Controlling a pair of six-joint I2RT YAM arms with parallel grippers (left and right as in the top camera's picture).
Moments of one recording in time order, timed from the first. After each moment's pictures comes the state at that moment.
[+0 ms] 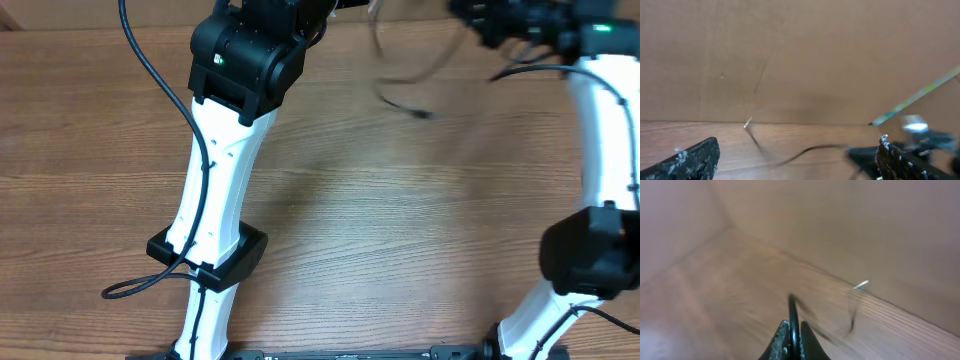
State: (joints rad) left arm -0.52 2.22 3.07 -1.15 -0.11 -0.52; right arm -0.18 1.96 2.02 -0.69 -0.91 -0.27
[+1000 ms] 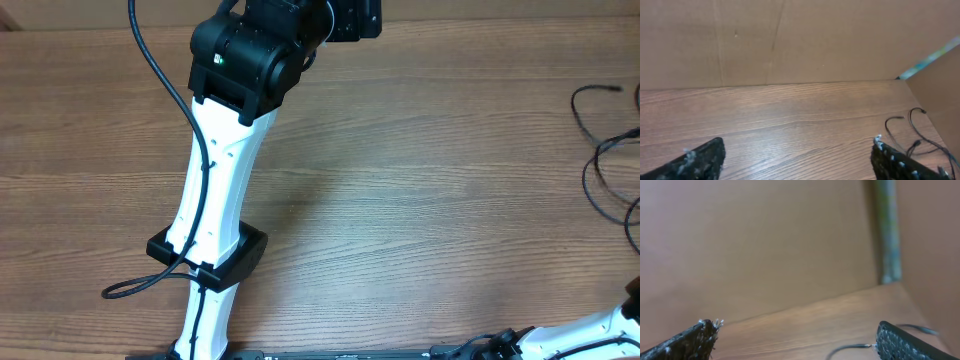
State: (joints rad) left arm -0.52 2.22 3.07 -1.37 -0.07 -0.41; right arm -1.01 1.95 2.02 -0.47 -1.12 0.00
